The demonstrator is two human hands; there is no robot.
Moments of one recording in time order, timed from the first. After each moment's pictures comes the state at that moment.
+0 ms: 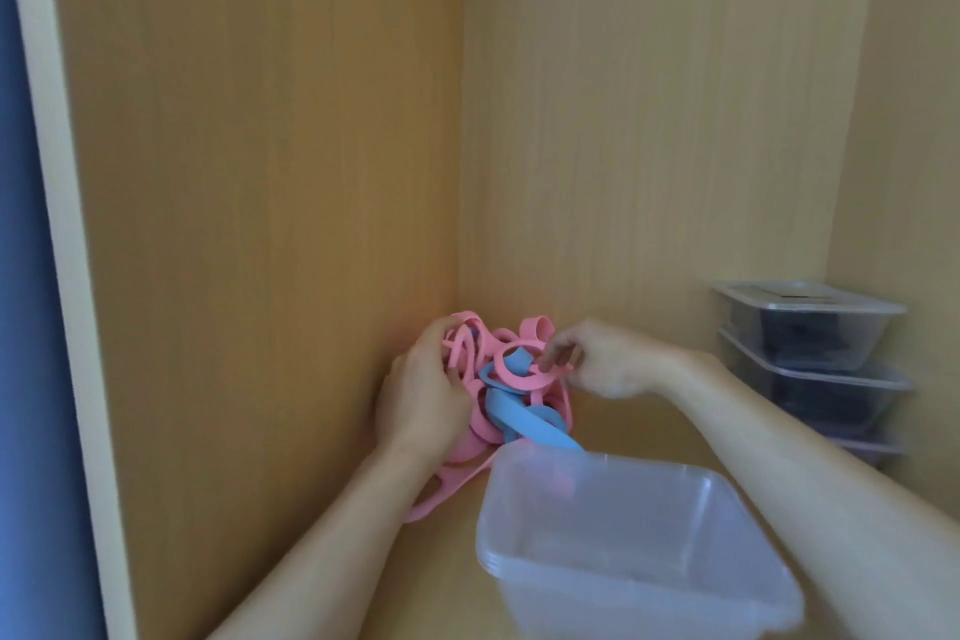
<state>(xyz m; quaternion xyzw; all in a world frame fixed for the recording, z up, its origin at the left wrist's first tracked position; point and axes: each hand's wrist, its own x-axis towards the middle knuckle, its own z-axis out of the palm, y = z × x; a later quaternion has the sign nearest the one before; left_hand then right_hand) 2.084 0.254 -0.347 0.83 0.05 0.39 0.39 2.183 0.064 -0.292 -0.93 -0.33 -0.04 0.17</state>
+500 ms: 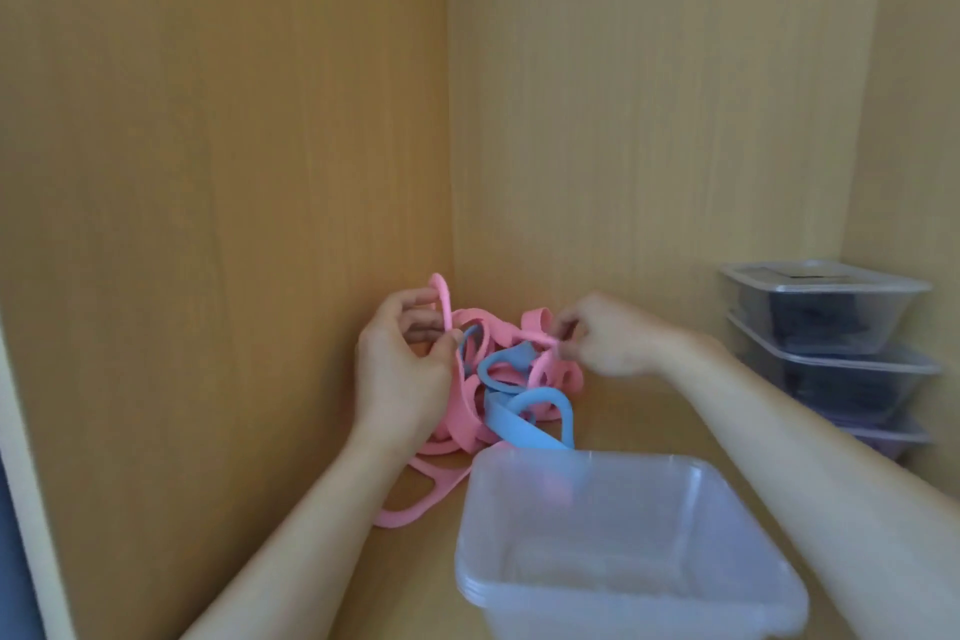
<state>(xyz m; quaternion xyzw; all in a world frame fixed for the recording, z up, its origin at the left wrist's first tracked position) 2.079 0.253 -0.331 0.71 0.00 0.45 0.54 2.205 0.061 -0.292 -0.91 -0.34 -0.10 0.20</state>
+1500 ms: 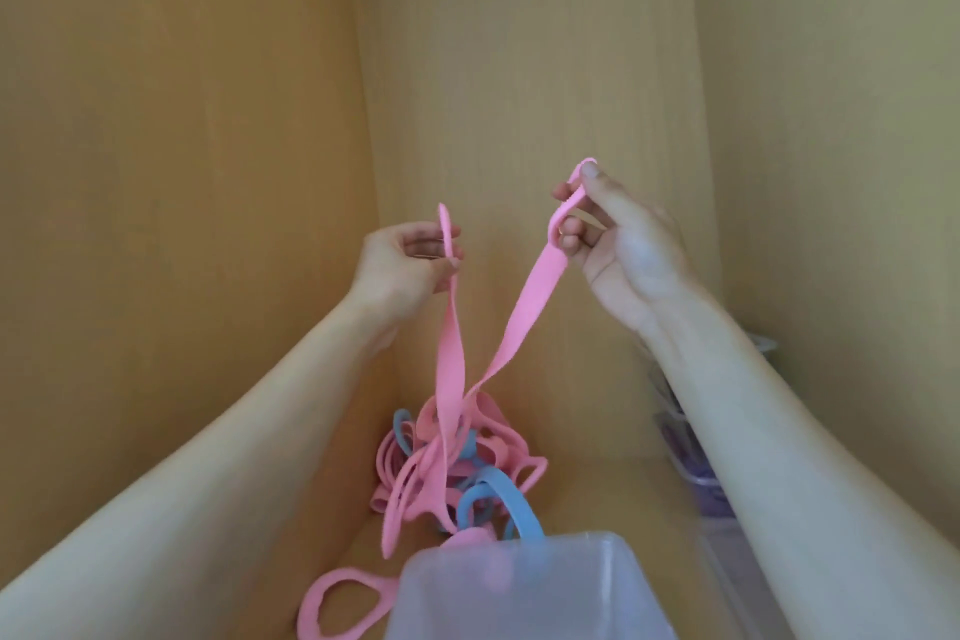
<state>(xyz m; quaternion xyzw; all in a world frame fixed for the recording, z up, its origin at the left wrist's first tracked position) 2.113 0.203 -0.164 0.76 -0.13 0.34 0.55 2.130 -0.004 -0.171 -0.36 -0.36 -0.11 0.85</state>
